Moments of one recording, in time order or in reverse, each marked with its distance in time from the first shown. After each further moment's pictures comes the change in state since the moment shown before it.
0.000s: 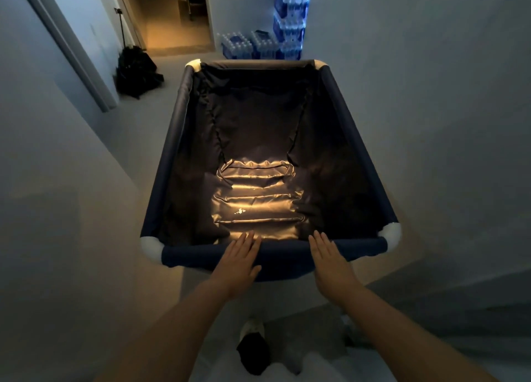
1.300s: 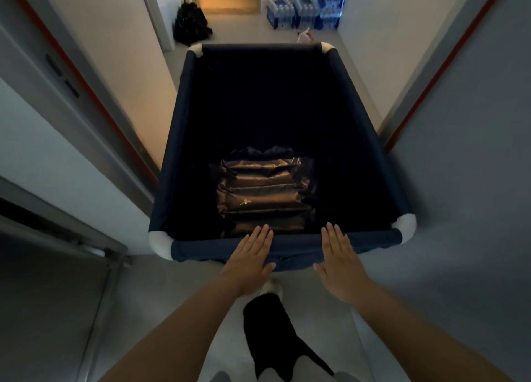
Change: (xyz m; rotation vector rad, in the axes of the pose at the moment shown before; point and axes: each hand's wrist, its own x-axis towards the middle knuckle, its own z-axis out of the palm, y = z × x) left_hand -0.456 0.300 0.228 -0.027 0.048 -0.104; right_hand -0.521 0.006 0.163 -0.106 -0.011 -0.119
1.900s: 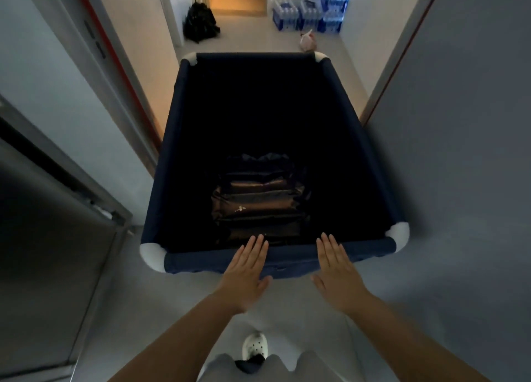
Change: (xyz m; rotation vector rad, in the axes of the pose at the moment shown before) left_hand -0.154 0.112 0.072 0.050 0.070 -0.056; right_hand -0.180 0.009 0.044 -0.047 0.023 -0.112
